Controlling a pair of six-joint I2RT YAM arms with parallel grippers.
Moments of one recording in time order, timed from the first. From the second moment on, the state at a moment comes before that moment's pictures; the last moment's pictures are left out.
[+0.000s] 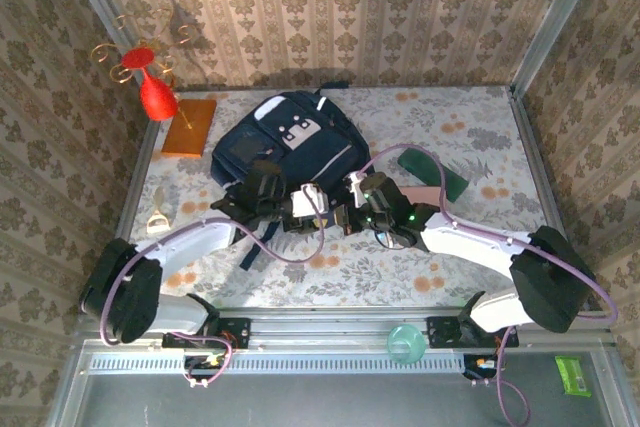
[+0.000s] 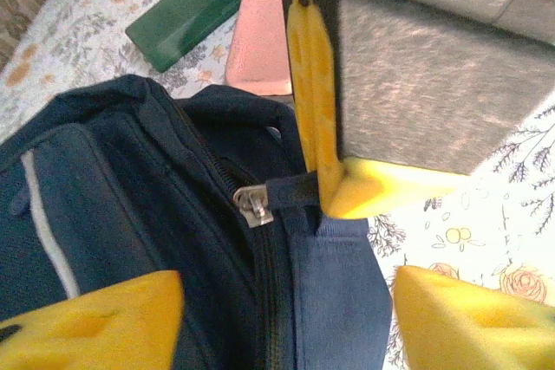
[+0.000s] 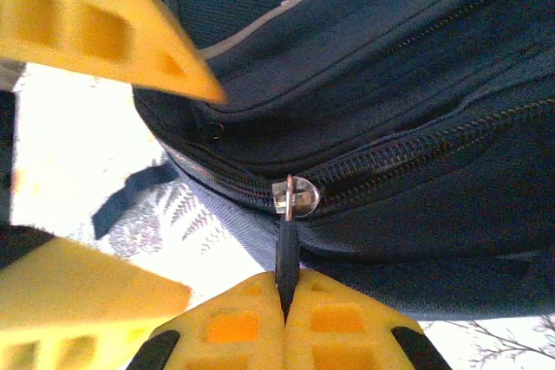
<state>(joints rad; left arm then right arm) -0.65 1.36 0.73 -0.03 0.53 0.76 0.74 1.39 0.76 -0.03 -0.16 0.50</state>
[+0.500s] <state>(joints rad) -0.63 1.35 0.71 -0.09 0.50 0.78 0.75 1.35 0.73 -0.07 -0.08 0.52</state>
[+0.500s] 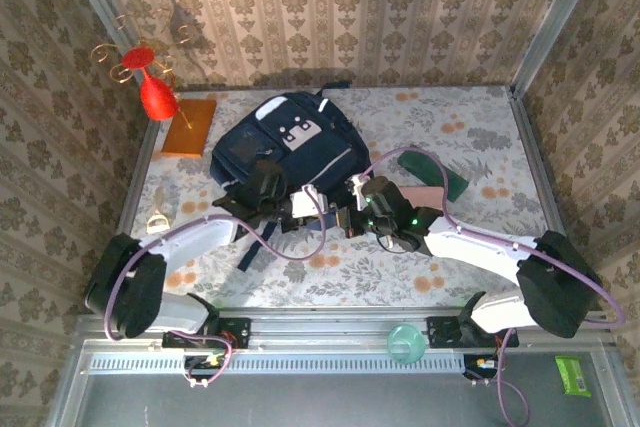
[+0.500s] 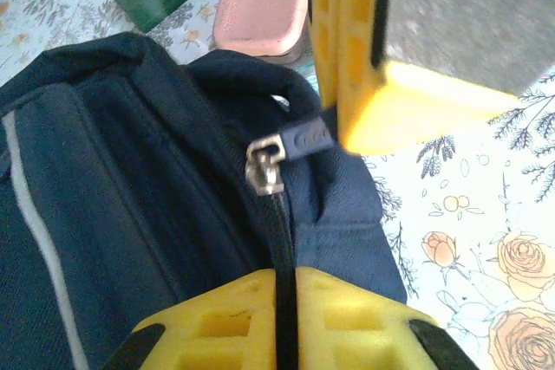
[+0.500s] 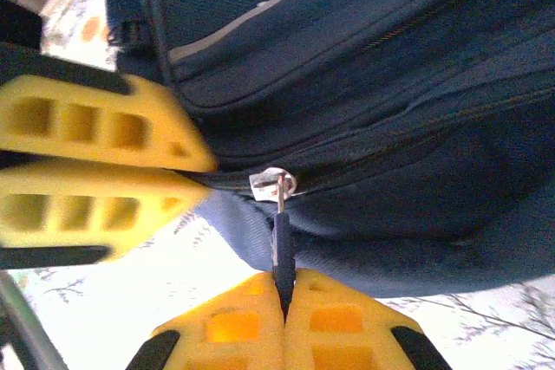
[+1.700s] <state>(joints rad) -0.64 1.25 0.65 0.00 0.54 0.53 0.81 1.33 0.73 0.02 -0.15 0.49</state>
